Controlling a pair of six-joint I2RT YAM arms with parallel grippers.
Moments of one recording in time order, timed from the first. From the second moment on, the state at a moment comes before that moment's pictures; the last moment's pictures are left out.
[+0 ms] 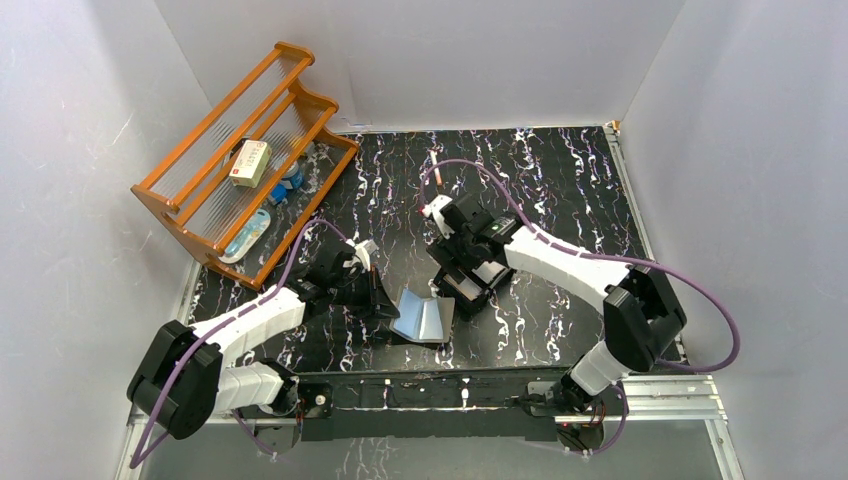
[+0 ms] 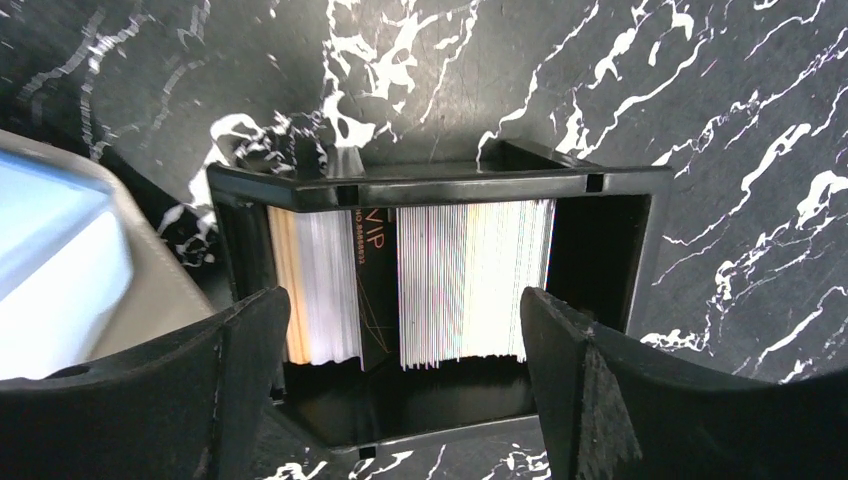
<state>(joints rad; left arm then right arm) -0.57 1.19 0.53 -0.21 0.50 -0.76 0.78 1.54 1.17 -0.64 0.15 -0.10</state>
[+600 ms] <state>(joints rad) -0.57 1.18 0.53 -0.22 0.50 -0.75 0.83 1.61 1.07 -0.56 0.30 -0.16</state>
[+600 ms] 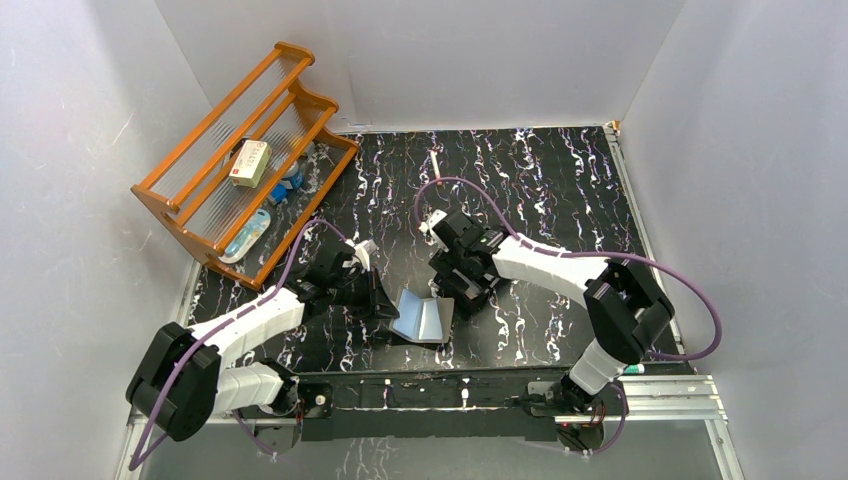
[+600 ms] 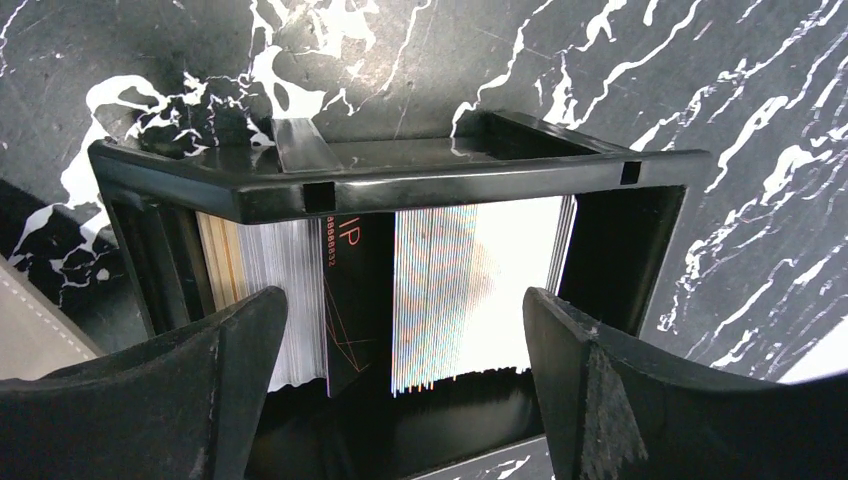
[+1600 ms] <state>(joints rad) -0.57 1.16 0.53 -0.24 0.49 -0.74 0.63 1.54 1.02 -0.45 0.32 -0.17</state>
